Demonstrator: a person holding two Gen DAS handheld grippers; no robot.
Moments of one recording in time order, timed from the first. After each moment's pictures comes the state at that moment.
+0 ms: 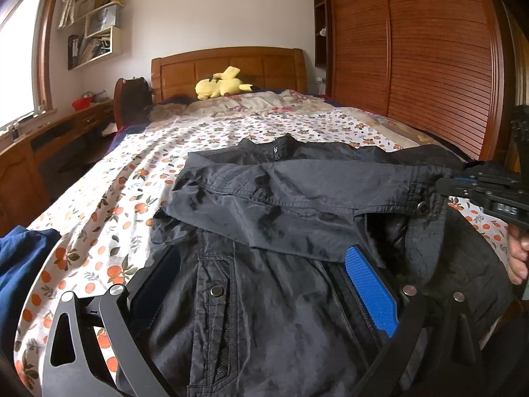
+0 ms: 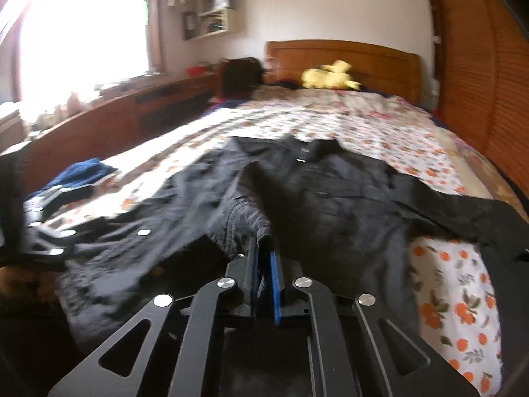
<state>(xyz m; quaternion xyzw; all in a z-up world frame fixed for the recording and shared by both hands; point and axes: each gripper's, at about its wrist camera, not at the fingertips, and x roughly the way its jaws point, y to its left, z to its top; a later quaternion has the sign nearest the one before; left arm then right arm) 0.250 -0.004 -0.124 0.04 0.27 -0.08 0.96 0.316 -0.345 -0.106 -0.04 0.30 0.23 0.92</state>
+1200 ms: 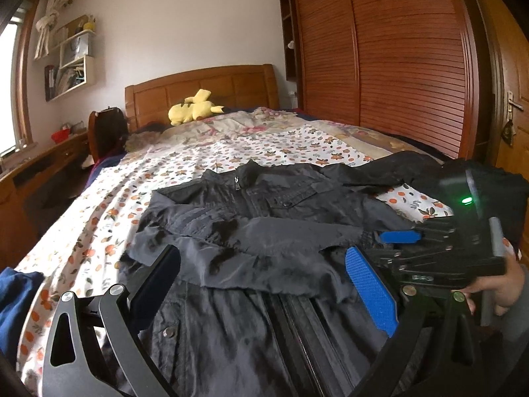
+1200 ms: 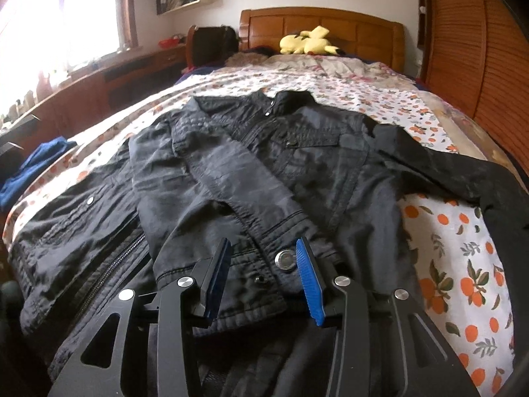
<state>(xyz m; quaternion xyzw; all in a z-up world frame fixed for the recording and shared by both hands) 0.264 -0.078 -0.100 0.07 0.24 -0.13 0.96 0.346 -0.364 -0.163 -0.05 0.36 0.20 0.91</state>
